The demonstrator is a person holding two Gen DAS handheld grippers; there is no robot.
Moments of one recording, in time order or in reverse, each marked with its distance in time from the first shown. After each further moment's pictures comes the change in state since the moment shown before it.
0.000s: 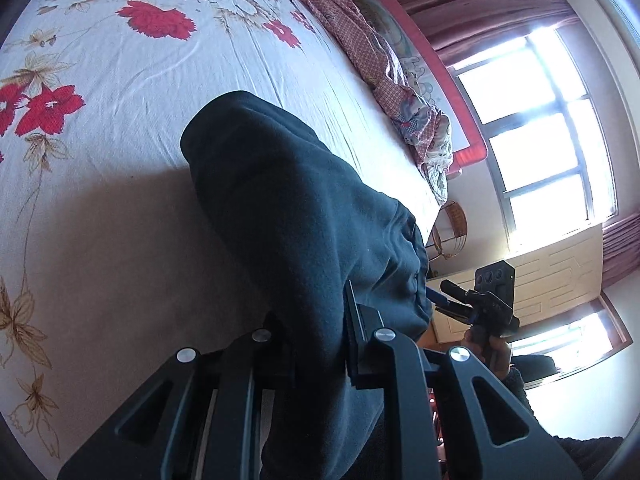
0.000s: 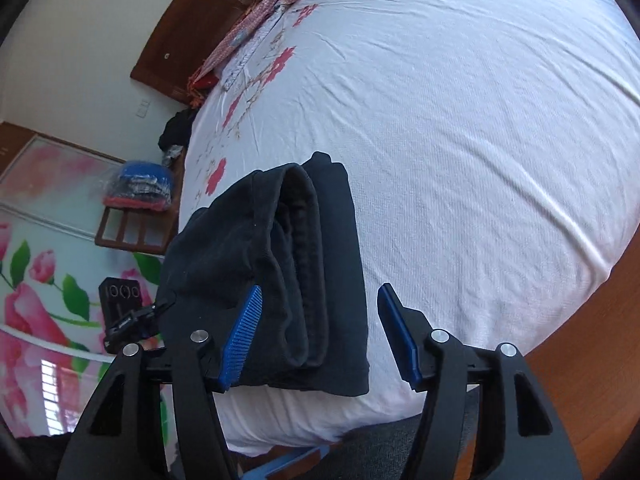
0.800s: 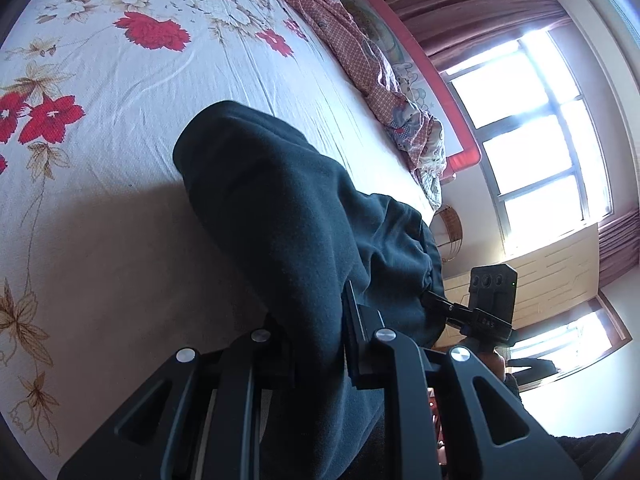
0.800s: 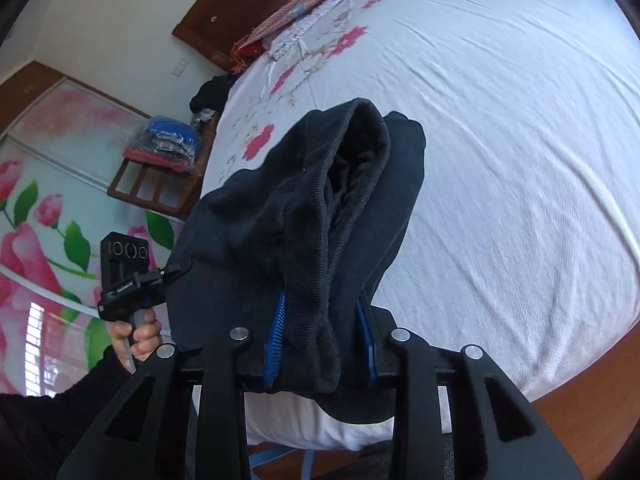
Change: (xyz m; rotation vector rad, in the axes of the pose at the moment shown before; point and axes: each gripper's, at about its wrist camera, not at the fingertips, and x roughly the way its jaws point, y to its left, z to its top) left arm -0.004 -0.012 0.006 0.005 -0.040 -0.028; right arm 0.032 0.080 -0.012 -0.211 0.044 0.017
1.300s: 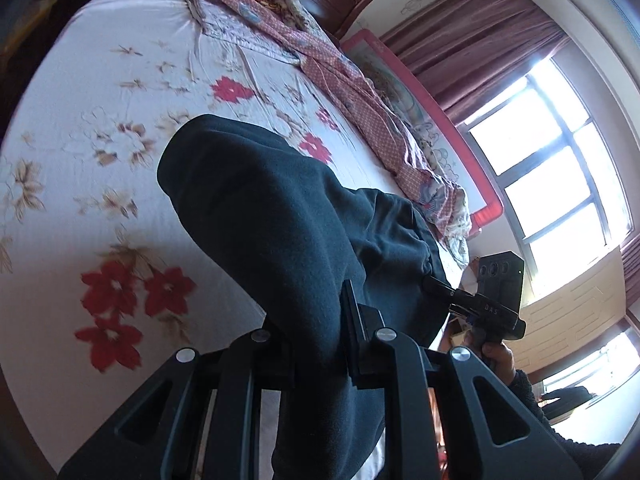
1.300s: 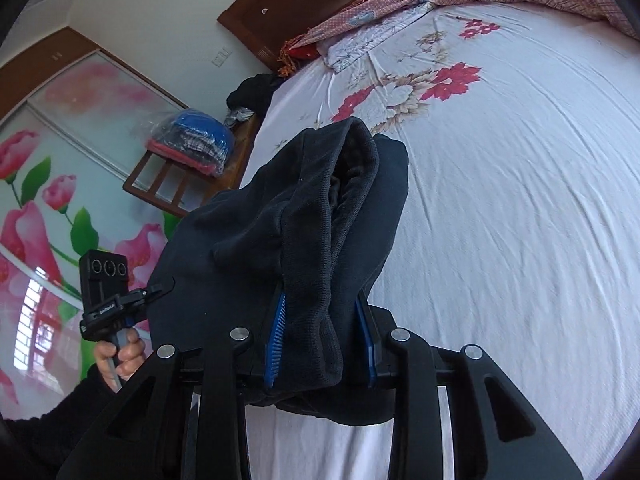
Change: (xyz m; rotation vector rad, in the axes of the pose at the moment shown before) left arm -0.101 0.033 0.097 0.056 -0.203 0.155; right arm 0.122 0.081 0.126 -0.127 -0.017 0.073
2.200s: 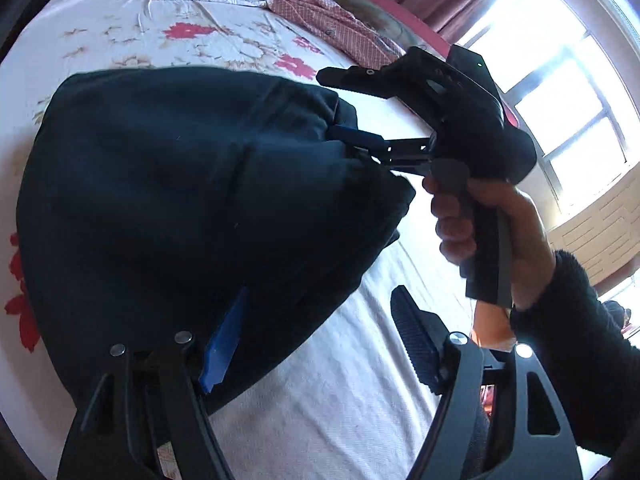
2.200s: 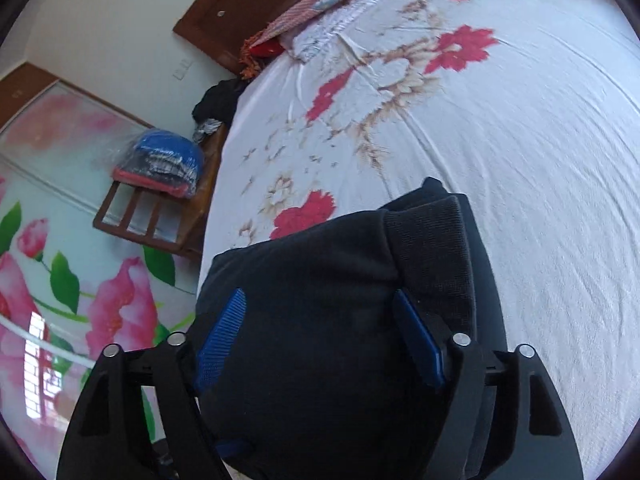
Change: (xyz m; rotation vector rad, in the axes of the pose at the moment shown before) left arm 0.085 -0.029 -0.086 0.181 0.193 0.074; right arm 0.102 -0.008 0.046 0.156 -0.005 -0.038
